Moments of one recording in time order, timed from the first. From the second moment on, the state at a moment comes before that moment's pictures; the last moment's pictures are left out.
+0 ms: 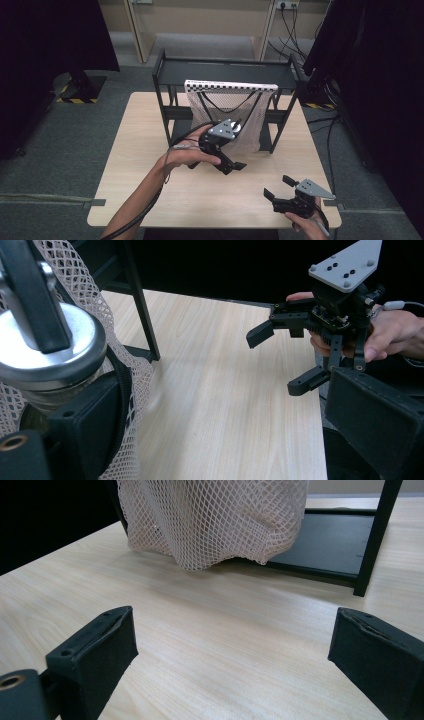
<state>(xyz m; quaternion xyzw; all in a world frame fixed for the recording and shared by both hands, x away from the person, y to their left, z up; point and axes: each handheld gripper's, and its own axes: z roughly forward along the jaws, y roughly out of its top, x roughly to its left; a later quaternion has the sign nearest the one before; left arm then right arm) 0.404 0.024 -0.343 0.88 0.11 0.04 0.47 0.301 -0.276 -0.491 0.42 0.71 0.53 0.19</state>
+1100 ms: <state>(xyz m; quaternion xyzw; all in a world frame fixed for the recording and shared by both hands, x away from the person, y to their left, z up) 0.403 0.025 -0.342 0.88 0.11 0.04 0.47 0.282 -0.278 -0.499 0.43 0.71 0.53 0.19</state>
